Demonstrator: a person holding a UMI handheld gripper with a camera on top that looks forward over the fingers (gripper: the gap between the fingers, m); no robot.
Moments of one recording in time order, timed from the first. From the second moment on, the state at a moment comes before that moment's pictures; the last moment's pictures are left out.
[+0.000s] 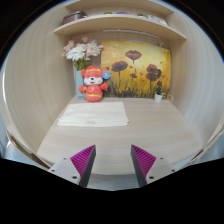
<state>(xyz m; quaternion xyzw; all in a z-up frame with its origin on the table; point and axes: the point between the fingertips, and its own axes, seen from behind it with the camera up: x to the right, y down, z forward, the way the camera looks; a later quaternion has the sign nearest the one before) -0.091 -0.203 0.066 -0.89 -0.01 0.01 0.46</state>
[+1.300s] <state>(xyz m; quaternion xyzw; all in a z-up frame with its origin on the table) -0.192 0.053 0.118 -0.87 -0.05 -0.01 0.50</state>
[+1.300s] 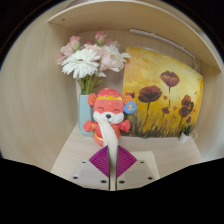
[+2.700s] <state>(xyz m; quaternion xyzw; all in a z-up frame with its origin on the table) -0.017 -0.194 0.265 -0.84 -0.01 -0.04 0.54</state>
